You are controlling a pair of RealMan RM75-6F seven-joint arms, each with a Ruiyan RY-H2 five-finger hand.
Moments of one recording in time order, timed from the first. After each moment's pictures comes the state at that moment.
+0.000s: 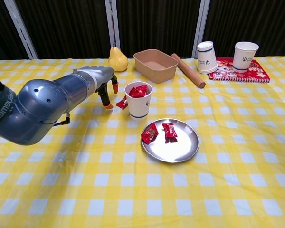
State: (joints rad) left arm -1.15 -1.99 -0.41 -0.85 0.44 0.85 0.84; right arm 0.32 -0.97 0.12 -2.02 -1.43 1.45 0.11
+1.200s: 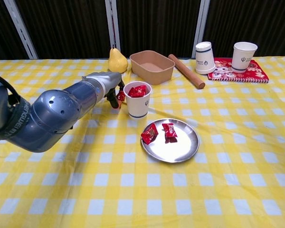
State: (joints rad) left arm -1.16 -2.06 -0.44 -0.76 0.50 0.82 0.77; right arm 0.29 -0.98 0.15 -2.02 -1.46 1.43 0.12
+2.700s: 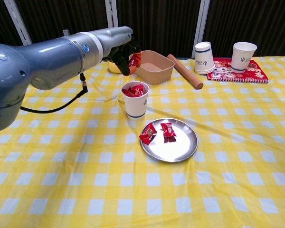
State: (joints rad) left arm -1.07 -1.74 -0.42 -1.43 0.62 1.04 0.76; right arm 0.26 -0.96 0.17 -2.05 -1.49 1.44 0.13
